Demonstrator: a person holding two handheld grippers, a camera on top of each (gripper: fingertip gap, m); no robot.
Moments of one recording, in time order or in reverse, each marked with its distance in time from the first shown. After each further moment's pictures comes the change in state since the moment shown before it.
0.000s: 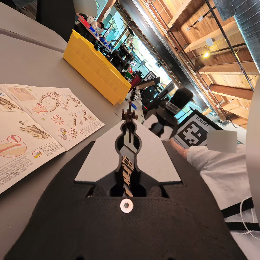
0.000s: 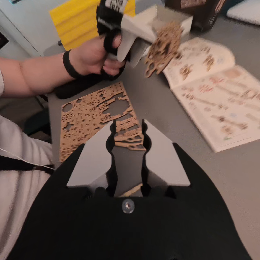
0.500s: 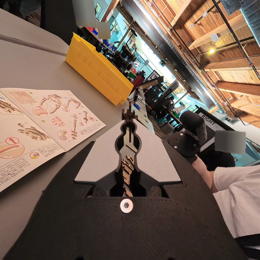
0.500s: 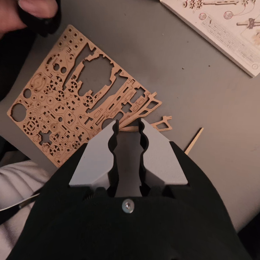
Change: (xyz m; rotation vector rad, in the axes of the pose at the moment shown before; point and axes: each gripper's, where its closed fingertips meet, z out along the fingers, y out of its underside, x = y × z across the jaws) left arm 0.004 0.002 0.002 0.003 -0.021 0.039; right arm -0.017 0.064 0.031 -0.398 0.437 0.306
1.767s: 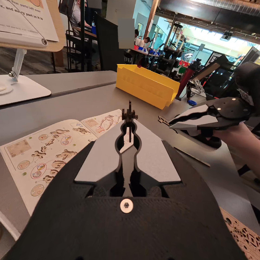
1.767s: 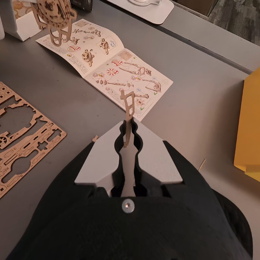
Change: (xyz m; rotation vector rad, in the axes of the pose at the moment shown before) left arm -0.025 -0.025 -0.023 0.047 -0.359 0.445; right arm 0.113 -0.067 -0.046 0.378 0.291 -0.119
